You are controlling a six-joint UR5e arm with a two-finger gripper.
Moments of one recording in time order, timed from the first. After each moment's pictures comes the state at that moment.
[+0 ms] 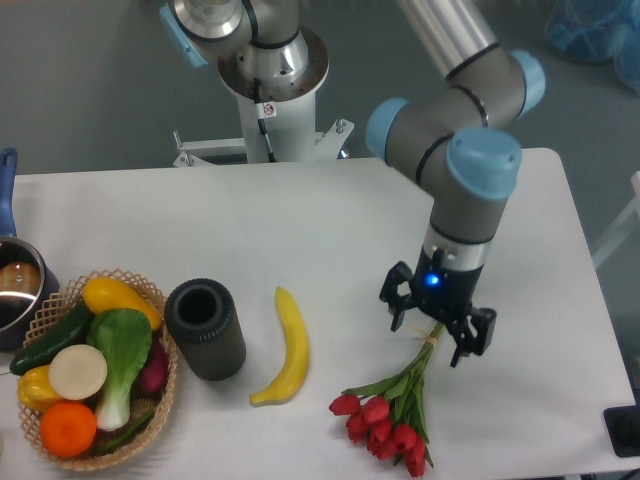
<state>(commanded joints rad) 2.63 -1.97 -1.52 -0.89 1.29 1.30</state>
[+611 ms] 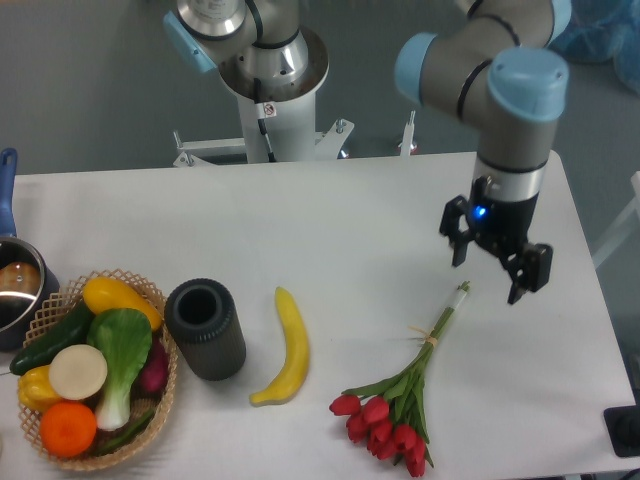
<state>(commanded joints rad) 2.79 -1.85 -1.57 -1.03 1.34 1.68</state>
